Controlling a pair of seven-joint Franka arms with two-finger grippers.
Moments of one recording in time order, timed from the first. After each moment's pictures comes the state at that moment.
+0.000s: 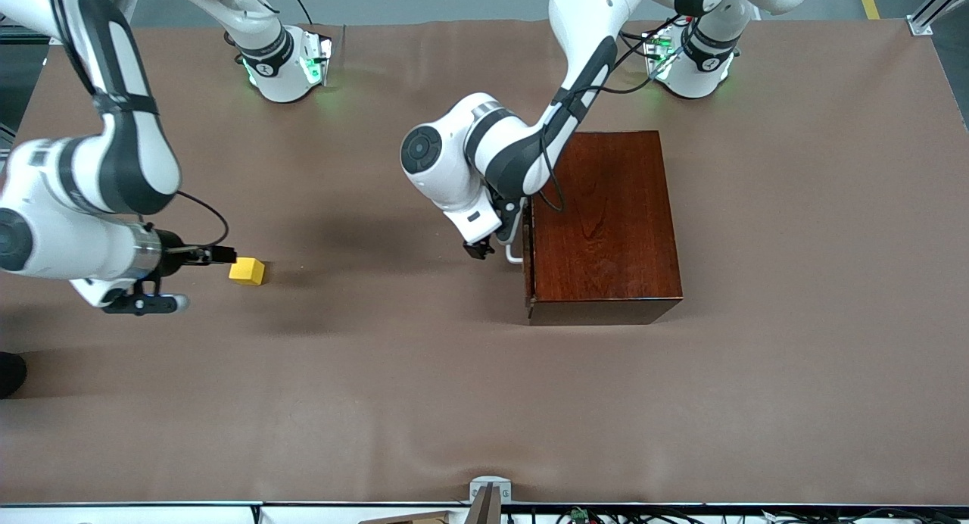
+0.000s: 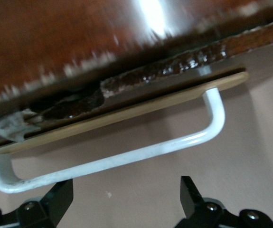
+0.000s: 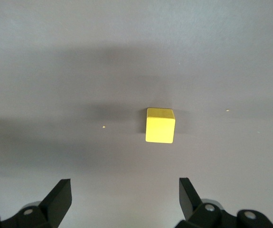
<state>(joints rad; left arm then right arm) -0.99 0.87 0.20 -1.11 0.02 1.68 -2.13 -0.05 0.32 0.07 -1.66 0.06 1.72 0.00</state>
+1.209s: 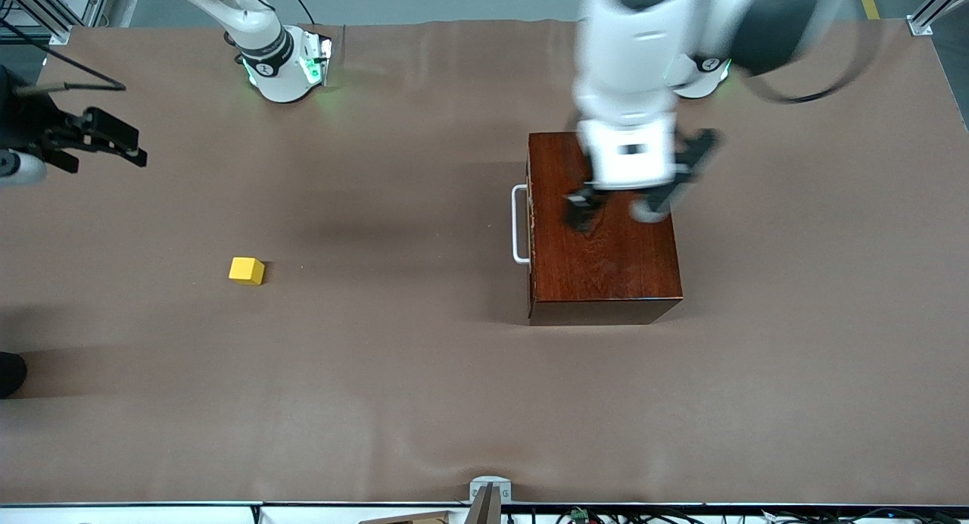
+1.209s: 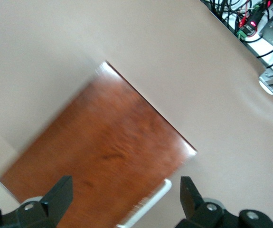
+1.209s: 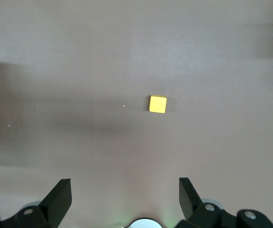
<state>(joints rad) -0.74 0.36 0.26 -1.12 0.02 1.49 -1.22 0.00 0.04 0.05 -1.40 0.05 1.36 0.00</state>
